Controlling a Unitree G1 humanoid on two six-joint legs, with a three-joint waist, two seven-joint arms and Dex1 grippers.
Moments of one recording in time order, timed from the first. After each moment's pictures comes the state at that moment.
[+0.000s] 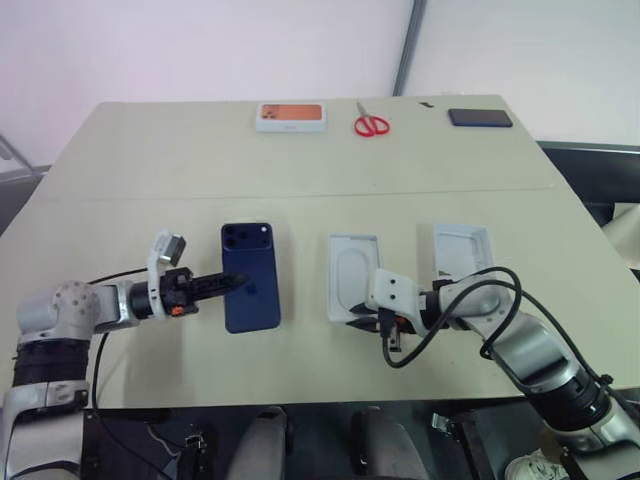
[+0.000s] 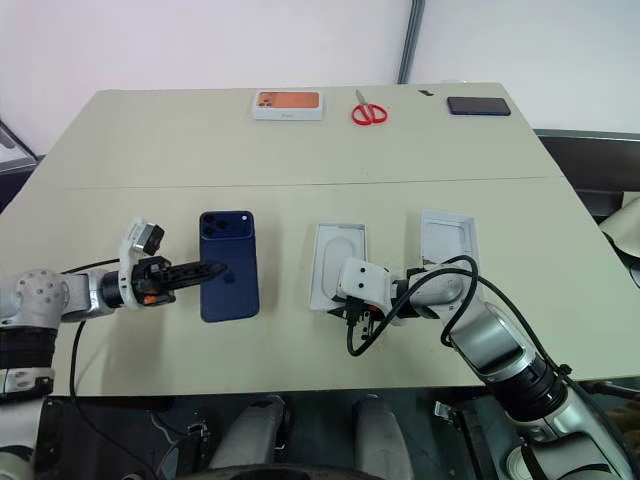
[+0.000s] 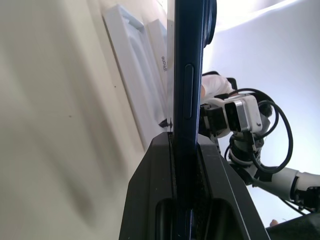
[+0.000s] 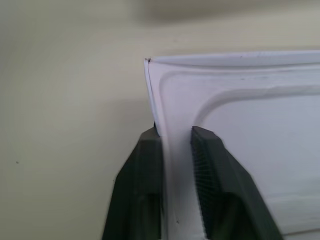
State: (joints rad) left arm -0.44 0.70 0.23 0.22 -0.91 1.38 -1.10; right arm -0.36 -0.68 0.37 -0.40 0.10 0.68 1.03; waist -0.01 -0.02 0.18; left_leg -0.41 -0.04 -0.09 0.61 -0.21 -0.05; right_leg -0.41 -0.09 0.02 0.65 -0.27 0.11
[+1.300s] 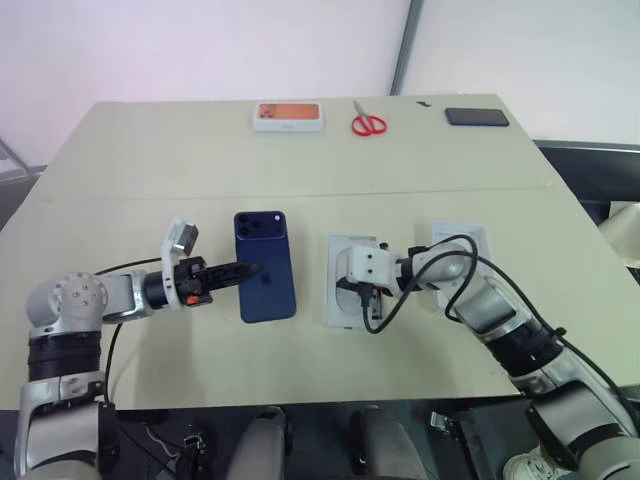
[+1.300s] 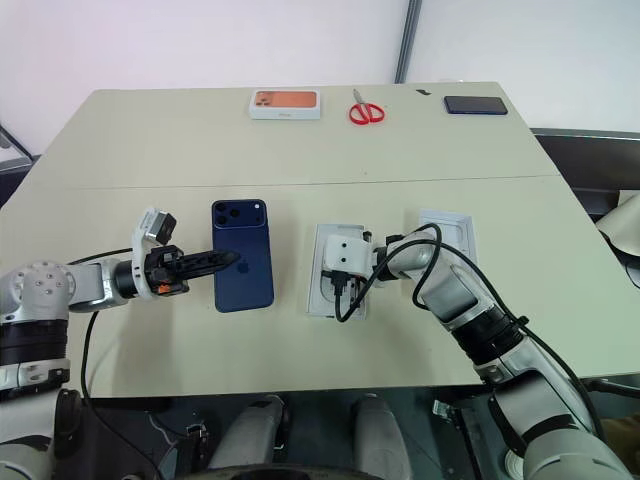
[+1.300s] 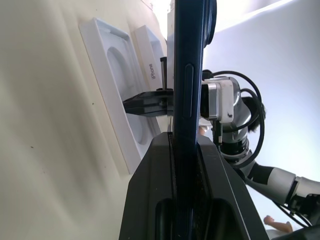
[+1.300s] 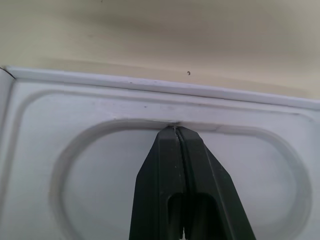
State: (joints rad) left arm -0.48 0.62 0.29 0.19 -1.00 1.46 -0.96; right arm -0.60 -0.59 0.46 0.01 -0.06 0.32 1.03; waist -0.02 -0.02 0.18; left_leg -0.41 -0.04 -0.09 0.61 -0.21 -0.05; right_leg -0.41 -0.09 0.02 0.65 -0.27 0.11
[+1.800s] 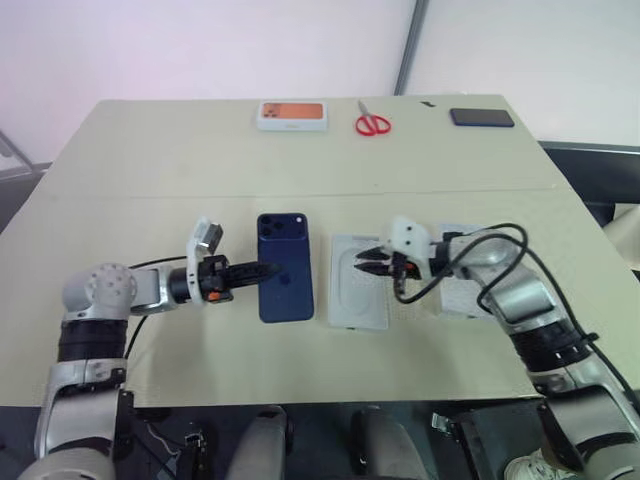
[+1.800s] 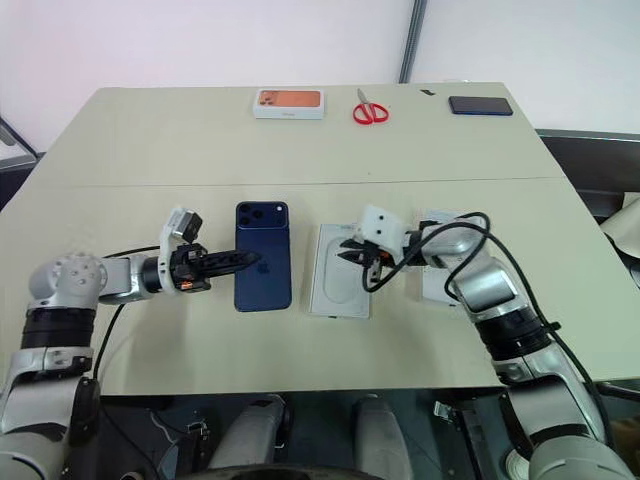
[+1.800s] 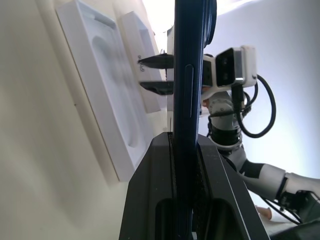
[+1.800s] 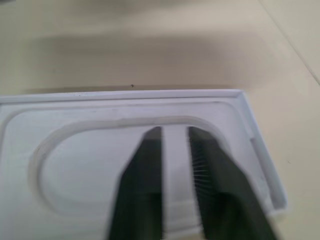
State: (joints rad) left arm -0.60 0.57 0.11 0.35 -0.91 1.35 -1.06; right arm -0.51 -0.64 0.19 0.01 0.13 0.31 1.08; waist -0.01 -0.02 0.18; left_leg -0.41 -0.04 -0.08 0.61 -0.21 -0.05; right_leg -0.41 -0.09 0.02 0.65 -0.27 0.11
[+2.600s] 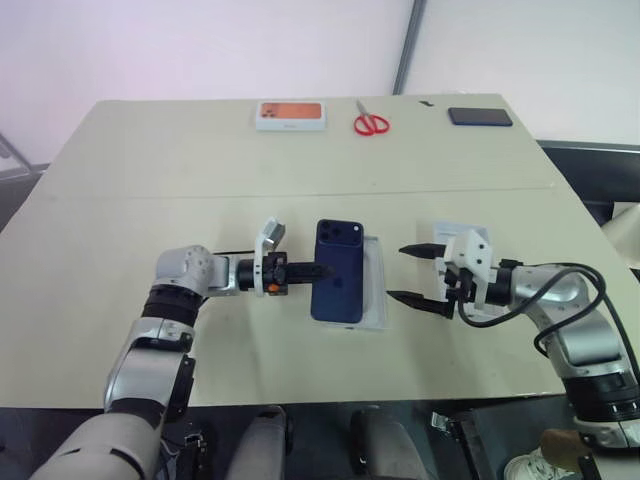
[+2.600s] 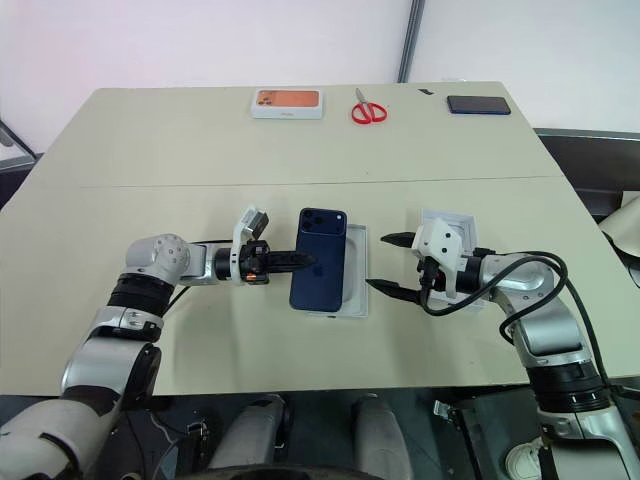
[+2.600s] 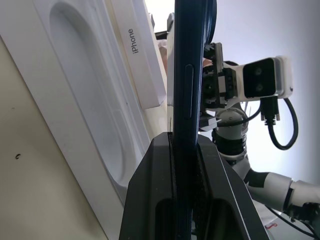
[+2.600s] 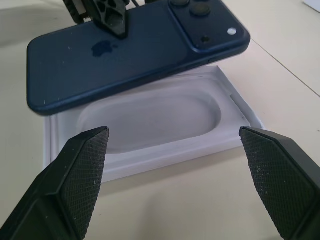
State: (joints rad) left arm -0.78 0.33 -0.03 0.58 -0.71 1.27 -1.12; right arm -0.27 -0.71 -0.01 -0.11 0.30 0.24 1.08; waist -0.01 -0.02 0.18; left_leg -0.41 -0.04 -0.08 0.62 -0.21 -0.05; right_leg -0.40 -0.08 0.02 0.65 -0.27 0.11
